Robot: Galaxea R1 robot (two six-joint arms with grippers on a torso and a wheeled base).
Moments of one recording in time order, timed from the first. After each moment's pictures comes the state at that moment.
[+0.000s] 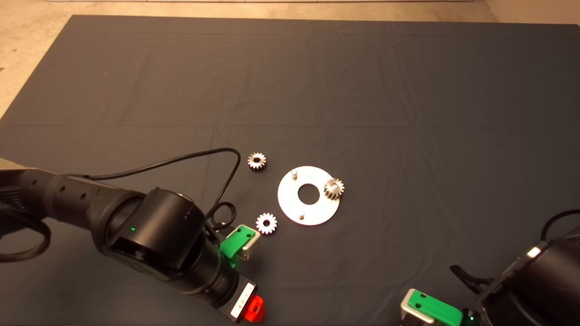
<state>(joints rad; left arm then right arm) -0.18 2.49 -0.54 0.36 1.53 -1.40 -0.03 2.38 -0.35 -0.22 -1.53 1.31</state>
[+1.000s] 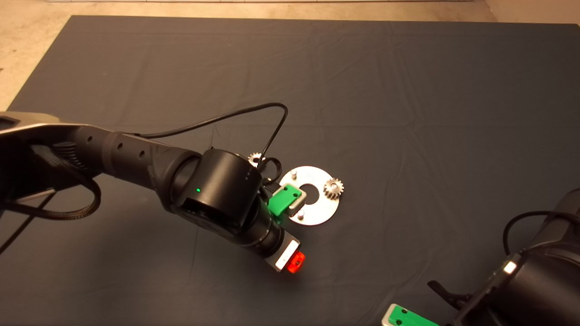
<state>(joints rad) -0.27 2.67 -0.68 0.48 1.53 -1.30 -0.05 2.49 -0.35 -0.20 -1.53 1.39</state>
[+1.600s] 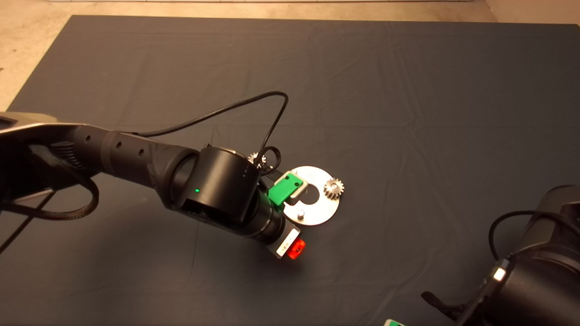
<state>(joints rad) -0.27 2.66 -0.69 0.60 1.53 -1.24 -0.05 2.56 -0.35 -0.13 -1.53 1.39</state>
